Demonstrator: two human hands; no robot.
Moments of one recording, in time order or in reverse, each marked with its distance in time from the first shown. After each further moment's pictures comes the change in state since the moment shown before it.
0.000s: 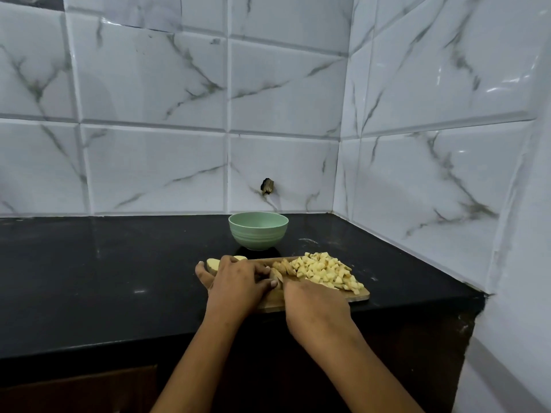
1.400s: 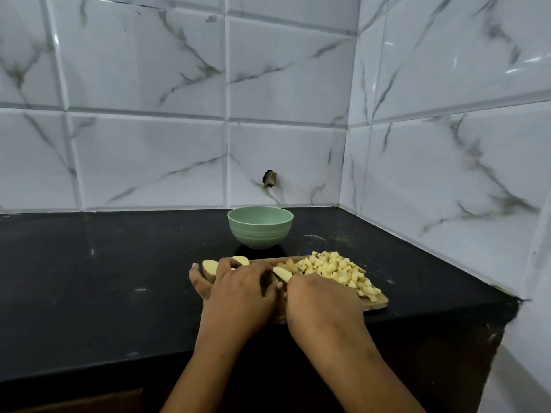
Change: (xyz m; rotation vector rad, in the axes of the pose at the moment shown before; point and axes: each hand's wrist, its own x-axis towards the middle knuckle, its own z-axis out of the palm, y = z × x) left_hand -0.002 0.001 0.005 0.013 0.057 0.061; right_hand 0.019 -0.001 -0.003 0.029 0.053 0.016
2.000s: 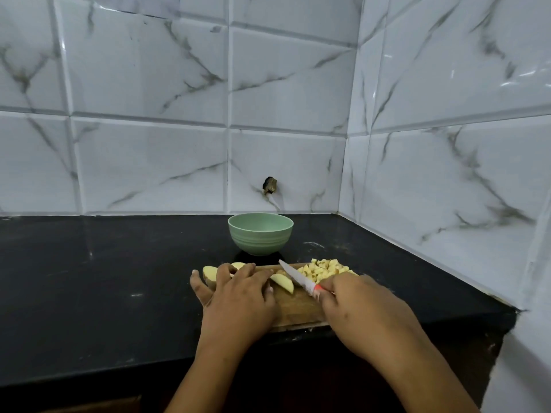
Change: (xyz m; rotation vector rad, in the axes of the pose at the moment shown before) left_hand 0.001 -0.001 0.003 0.040 -0.081 -0.048; right_hand -0.021 0.039 -0.010 0.162 0.171 0.027
